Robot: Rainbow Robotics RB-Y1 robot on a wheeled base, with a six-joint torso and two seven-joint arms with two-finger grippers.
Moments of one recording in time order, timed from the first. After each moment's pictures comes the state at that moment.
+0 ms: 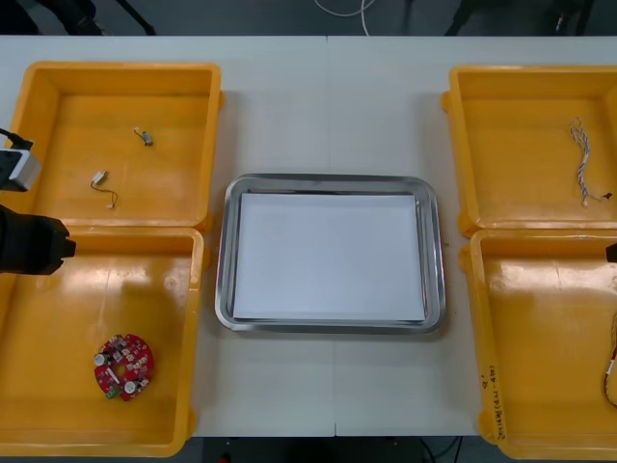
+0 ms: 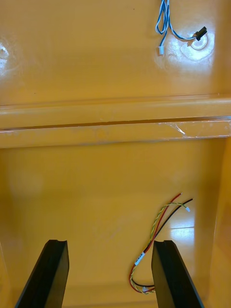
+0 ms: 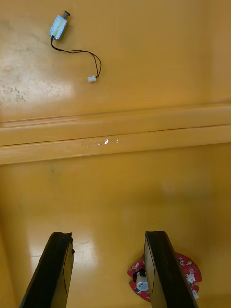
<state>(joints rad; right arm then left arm) -0.12 -0.84 -0.30 -2.09 -0.85 1.76 1.30 -0.21 0.43 0.39 -2.22 0.55 1.91 -1.64</state>
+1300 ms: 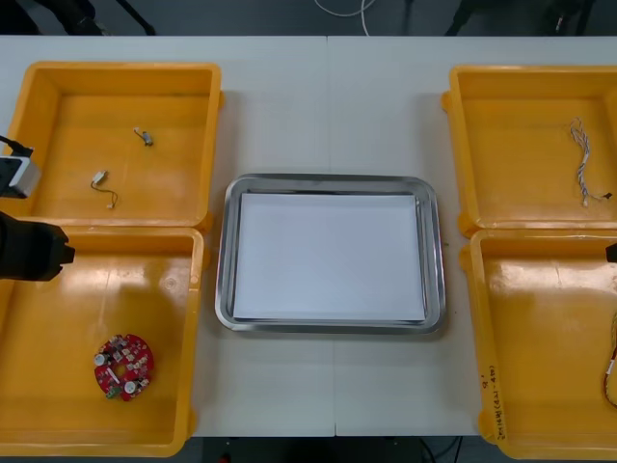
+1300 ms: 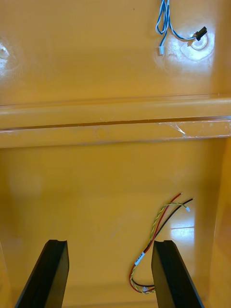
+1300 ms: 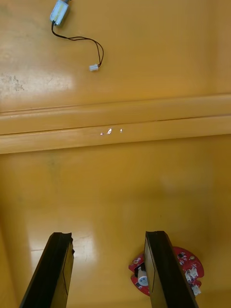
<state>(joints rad) -0.12 -0.84 -0.30 -2.09 -0.85 1.76 1.30 -0.19 0.43 0.39 -2.22 0.55 1.91 -1.64</state>
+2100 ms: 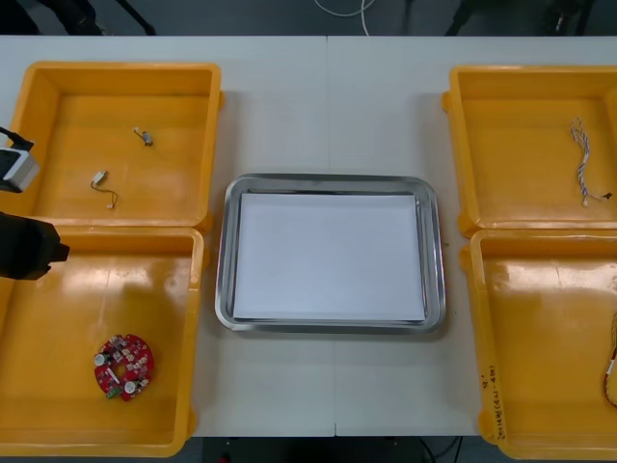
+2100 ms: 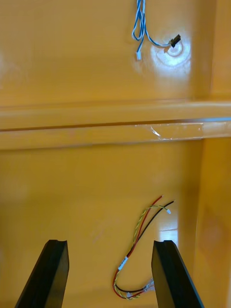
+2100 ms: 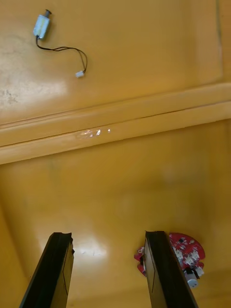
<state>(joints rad) -0.06 -0.87 -0.30 -2.11 -0.82 1.70 1.30 -0.19 0.54 0.37 -2.22 0.71 1.91 -1.64</state>
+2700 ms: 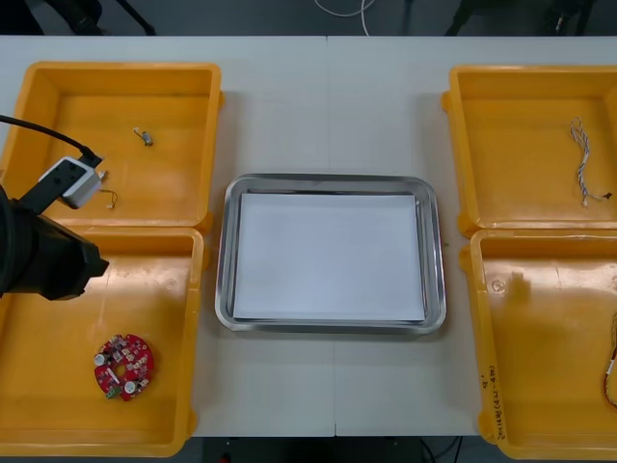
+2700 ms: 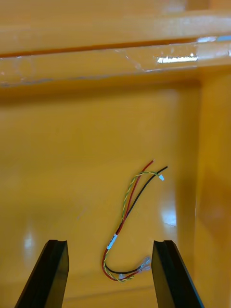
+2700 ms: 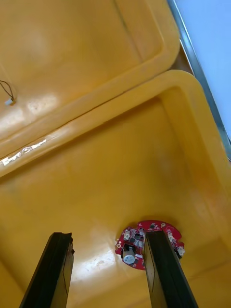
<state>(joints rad) 0.11 -0.87 -0.33 -2.11 -0.83 1.60 1.30 -0.18 0.62 0.19 -2.38 0.77 1.91 -1.64</state>
